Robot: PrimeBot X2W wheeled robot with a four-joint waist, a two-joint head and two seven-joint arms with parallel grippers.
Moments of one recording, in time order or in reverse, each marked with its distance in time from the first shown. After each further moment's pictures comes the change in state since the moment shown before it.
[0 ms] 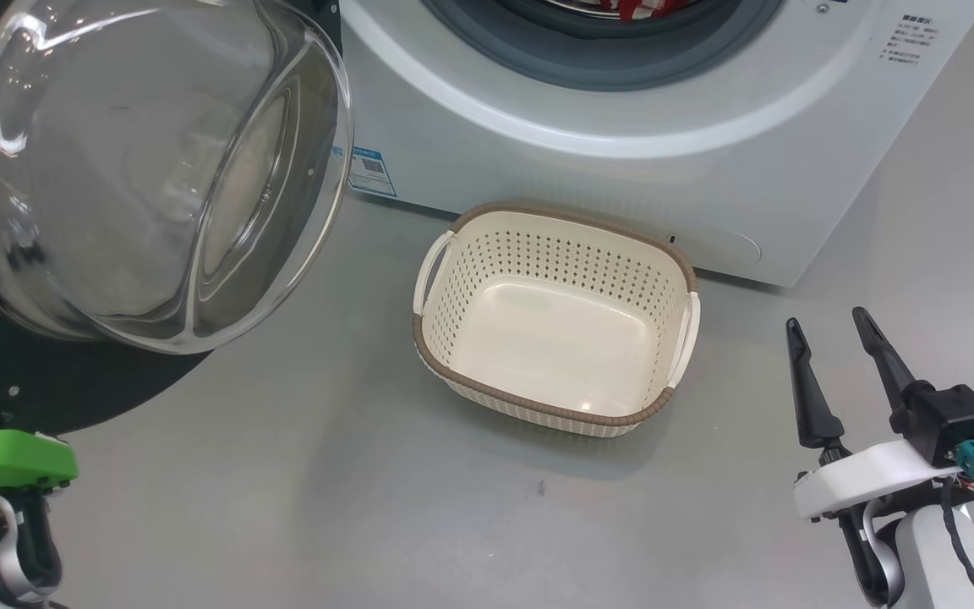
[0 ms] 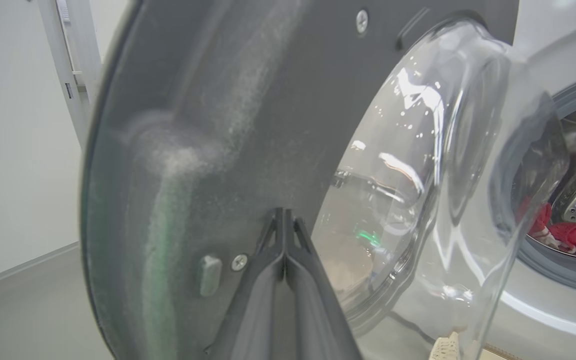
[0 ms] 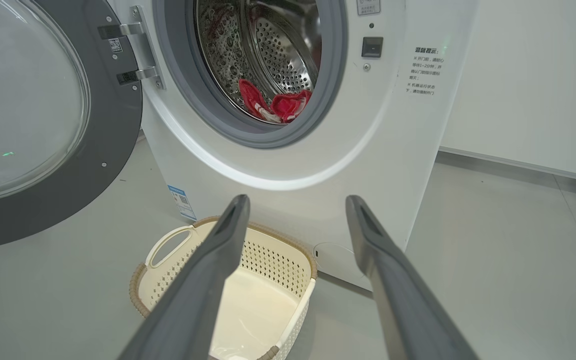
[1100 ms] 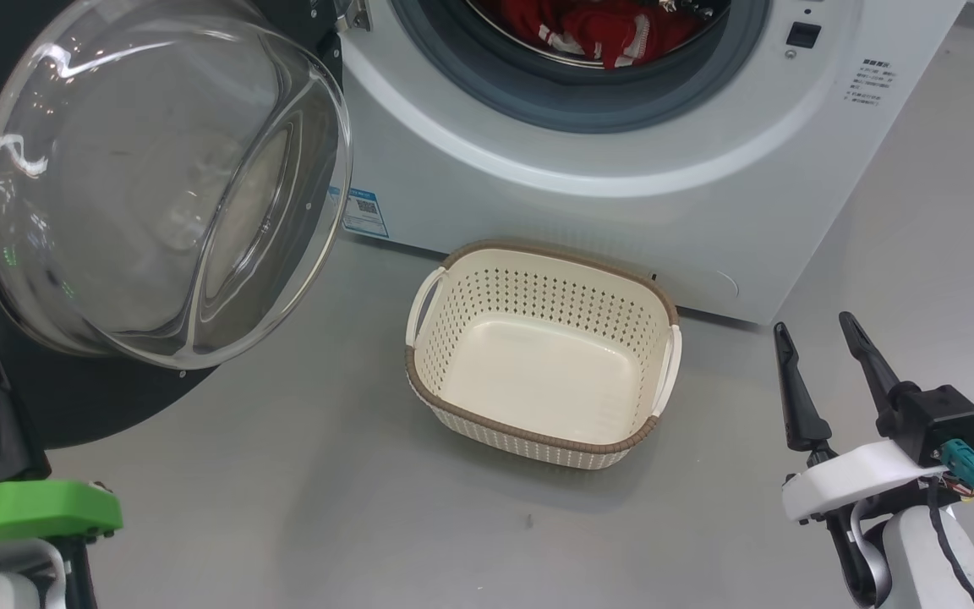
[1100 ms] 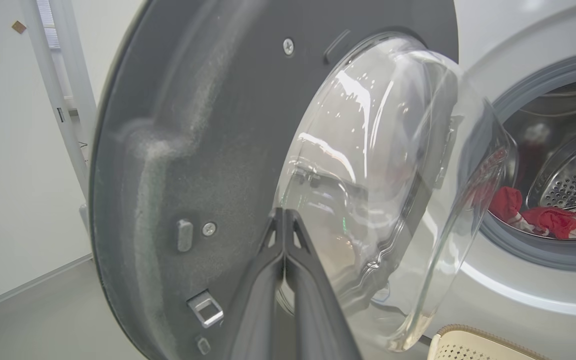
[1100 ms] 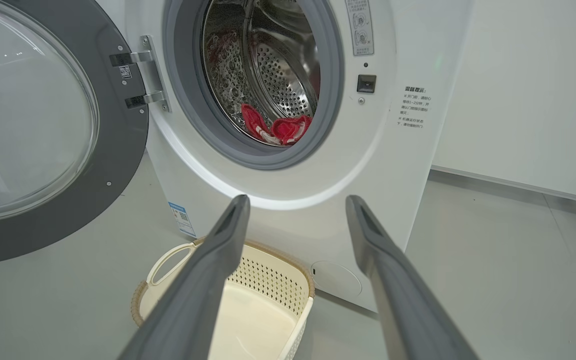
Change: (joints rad) left arm 0.099 -0.044 -0.010 -0.085 0.115 -0.001 -0.012; right arm -0.013 0.016 0.004 0.029 0.000 0.003 0.000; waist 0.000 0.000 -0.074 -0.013
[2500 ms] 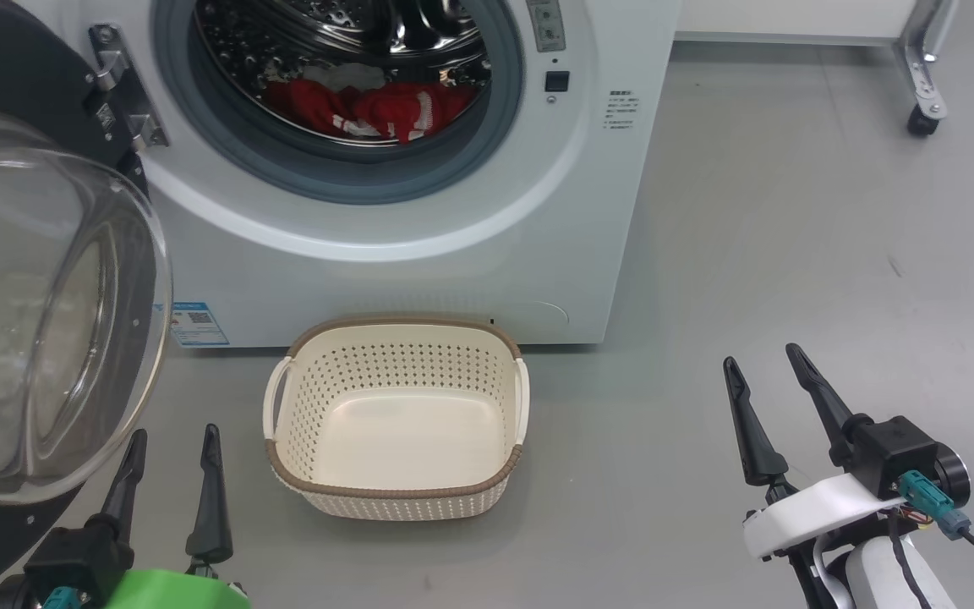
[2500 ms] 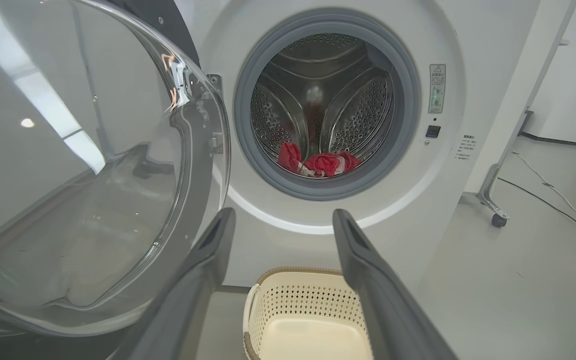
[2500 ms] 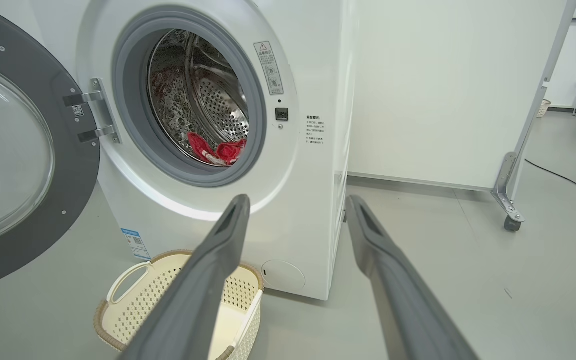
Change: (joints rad) left arm 0.212 -0.049 -0.193 -0.161 0.056 -0.079 0.040; right arm 0.059 0.031 0.076 -0.035 0.021 0.007 0.000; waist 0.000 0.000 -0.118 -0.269
